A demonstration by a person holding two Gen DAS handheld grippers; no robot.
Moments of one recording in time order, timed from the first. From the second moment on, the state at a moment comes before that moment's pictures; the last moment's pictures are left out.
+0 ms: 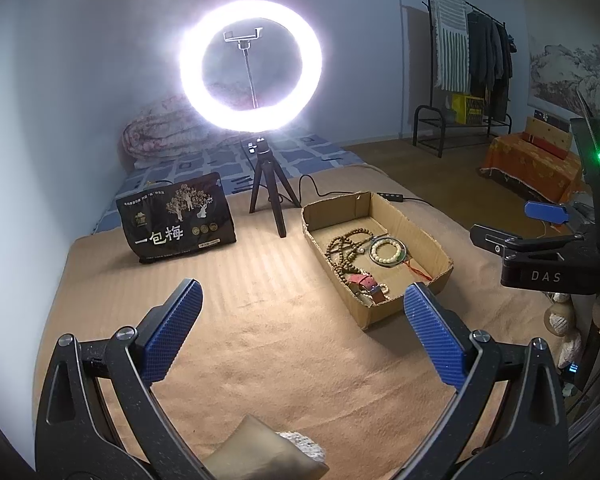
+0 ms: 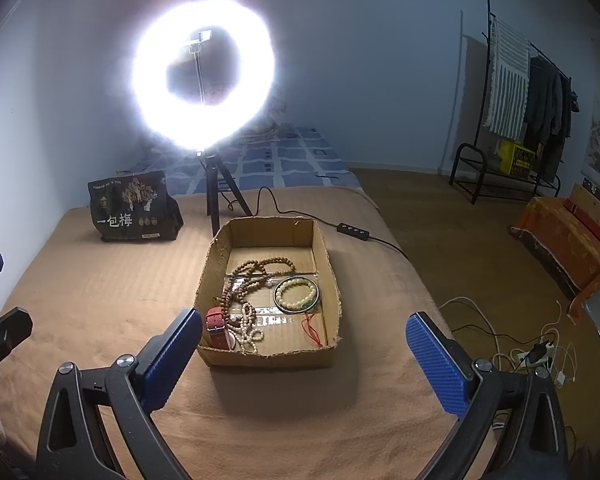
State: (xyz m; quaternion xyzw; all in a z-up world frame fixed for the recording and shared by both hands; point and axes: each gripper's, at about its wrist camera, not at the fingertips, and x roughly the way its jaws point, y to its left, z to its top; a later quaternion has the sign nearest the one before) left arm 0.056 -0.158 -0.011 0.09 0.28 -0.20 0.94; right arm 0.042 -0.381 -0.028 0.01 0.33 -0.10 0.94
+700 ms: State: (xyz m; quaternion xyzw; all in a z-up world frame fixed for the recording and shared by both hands) left arm 0.057 -0.157 -0.012 0.09 0.28 -0.20 0.93; right arm 0.043 -0.381 -0.033 0.01 0.34 -0.10 0.94
